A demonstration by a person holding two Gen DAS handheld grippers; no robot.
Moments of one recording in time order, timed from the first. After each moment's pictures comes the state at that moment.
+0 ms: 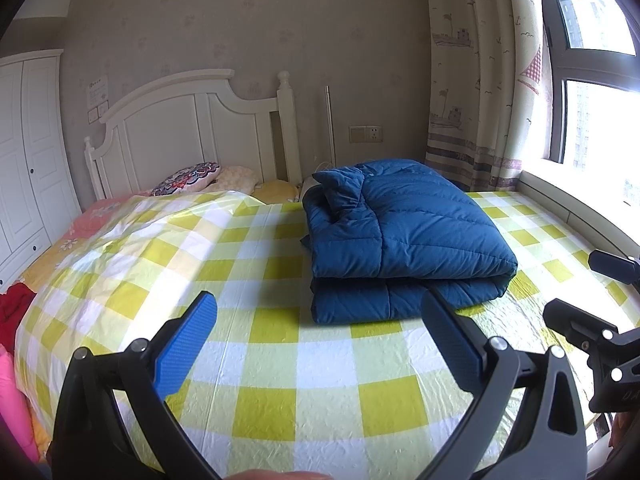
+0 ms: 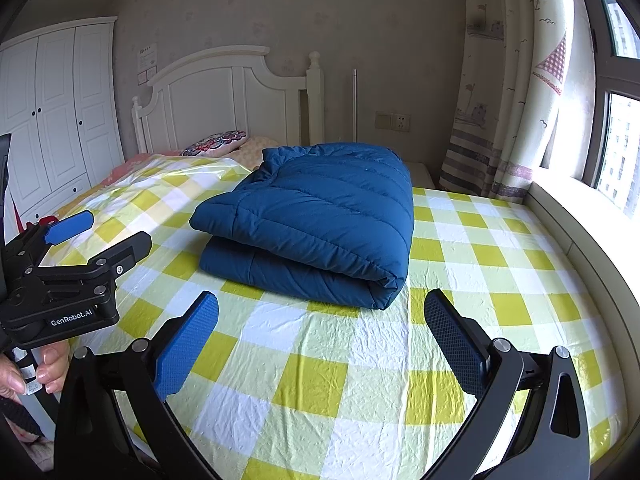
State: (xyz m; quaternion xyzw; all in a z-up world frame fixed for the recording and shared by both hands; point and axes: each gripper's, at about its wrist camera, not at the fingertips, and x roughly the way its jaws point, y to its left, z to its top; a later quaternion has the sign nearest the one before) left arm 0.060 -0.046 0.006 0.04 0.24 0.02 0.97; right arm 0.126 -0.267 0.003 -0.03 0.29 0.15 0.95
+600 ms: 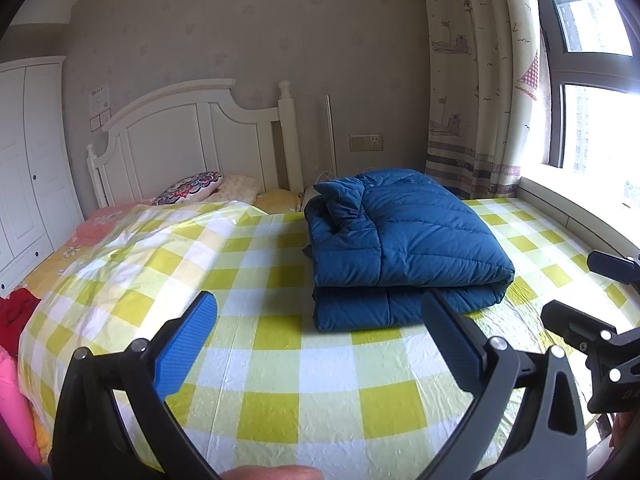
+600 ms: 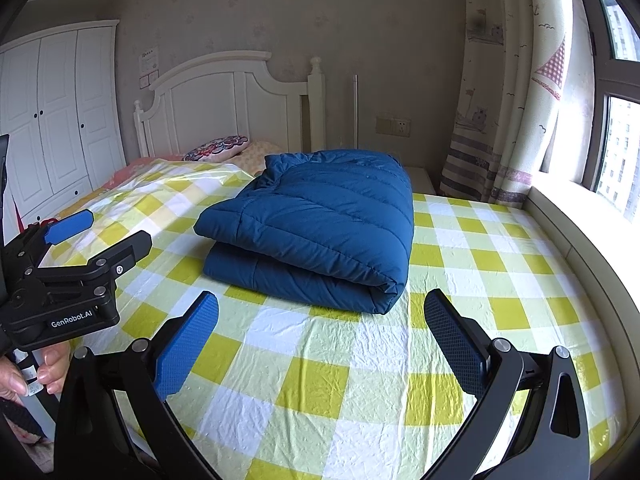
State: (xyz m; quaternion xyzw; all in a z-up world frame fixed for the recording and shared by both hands) left arm 0.055 -0.047 0.012 0.05 0.22 0.02 0.97; right arm 0.120 -0.265 0.007 -0.03 0.28 0.15 0.95
